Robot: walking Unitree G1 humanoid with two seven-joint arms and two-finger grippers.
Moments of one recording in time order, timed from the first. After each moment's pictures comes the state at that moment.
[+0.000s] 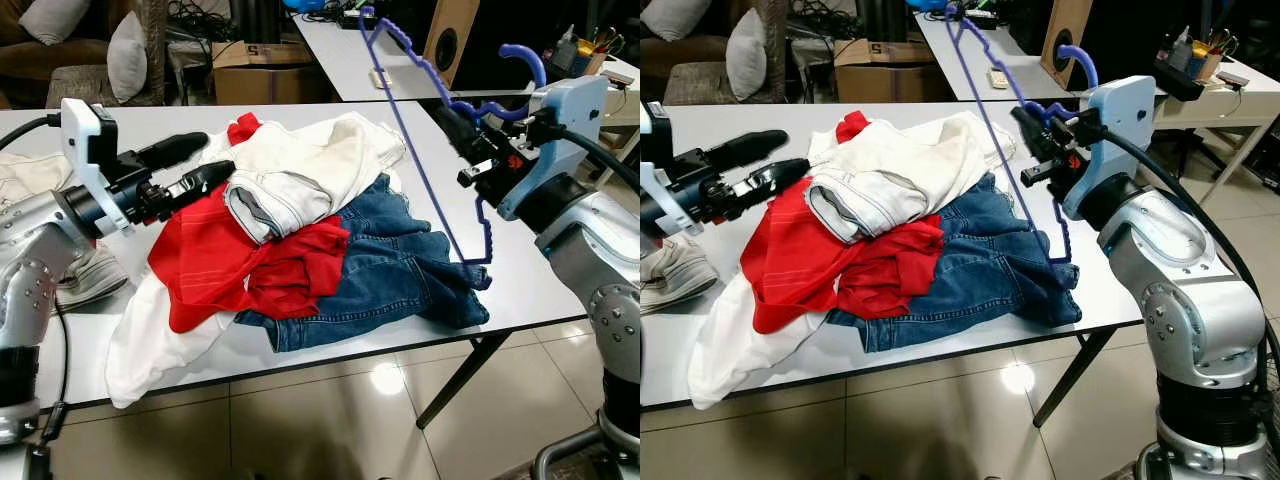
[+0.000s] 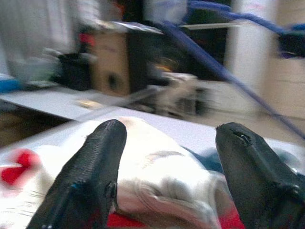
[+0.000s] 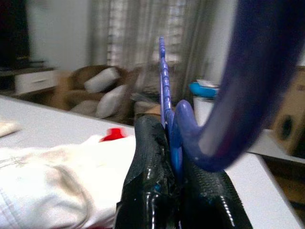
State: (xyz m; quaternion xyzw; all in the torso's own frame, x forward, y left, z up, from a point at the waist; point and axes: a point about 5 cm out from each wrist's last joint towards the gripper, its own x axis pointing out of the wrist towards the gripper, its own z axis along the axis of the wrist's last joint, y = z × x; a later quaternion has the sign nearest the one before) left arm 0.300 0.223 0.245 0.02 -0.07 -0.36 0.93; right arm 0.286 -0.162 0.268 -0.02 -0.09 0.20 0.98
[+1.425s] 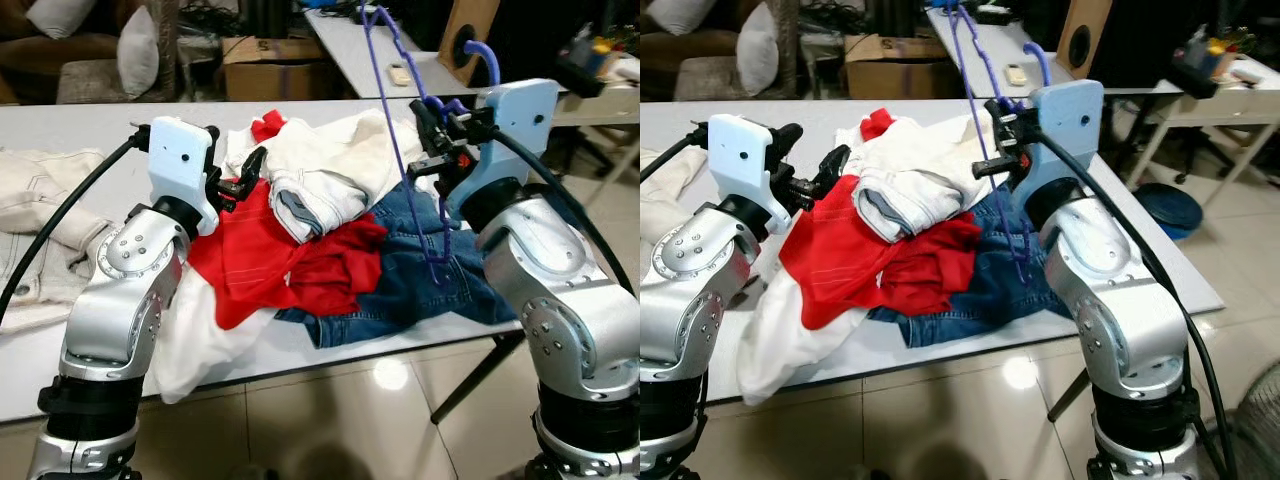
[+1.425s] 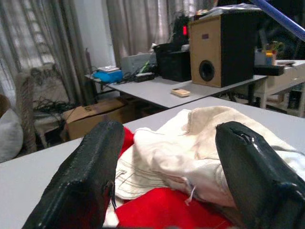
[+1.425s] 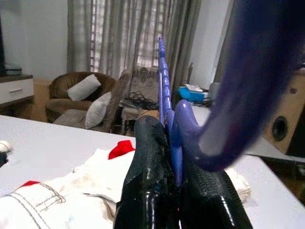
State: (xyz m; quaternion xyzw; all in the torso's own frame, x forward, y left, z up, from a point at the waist) left arm 0.304 0.162 0.230 0.09 -0.08 -0.15 0.98; right arm 0.282 -0.115 0.269 -0.02 -0.11 0.16 0.98
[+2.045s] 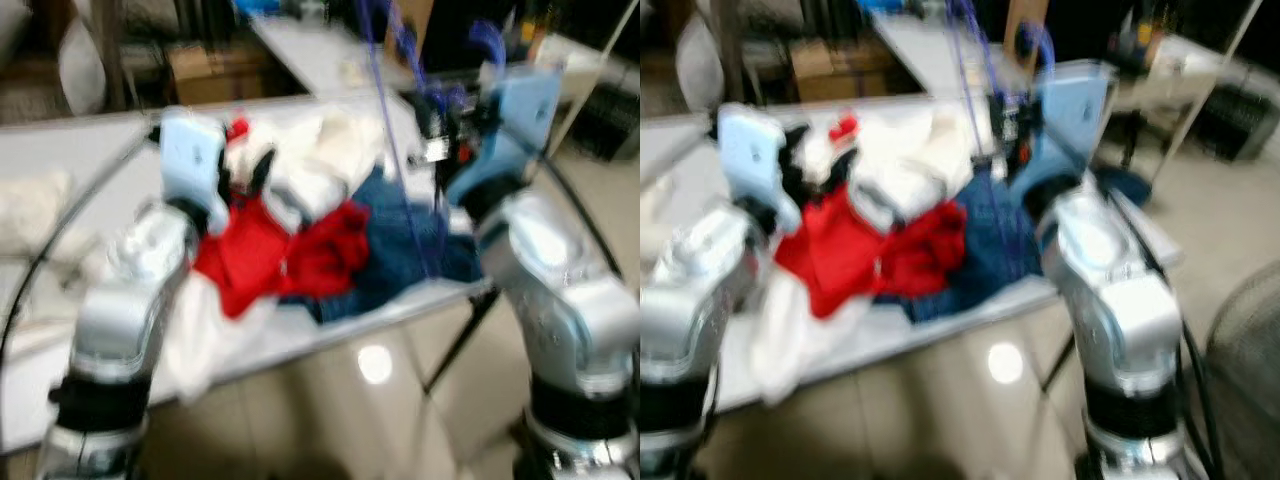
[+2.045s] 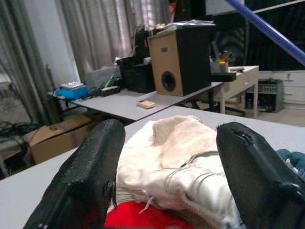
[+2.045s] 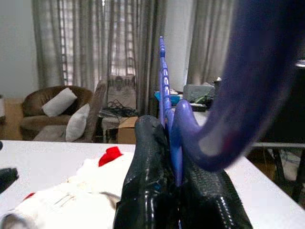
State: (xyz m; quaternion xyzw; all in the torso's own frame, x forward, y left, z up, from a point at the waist) left arm 0.303 0.151 0.234 0.10 -0.09 -0.17 0.98; right arm 0.284 -0.115 0.270 0.02 -0.12 0.17 0.98
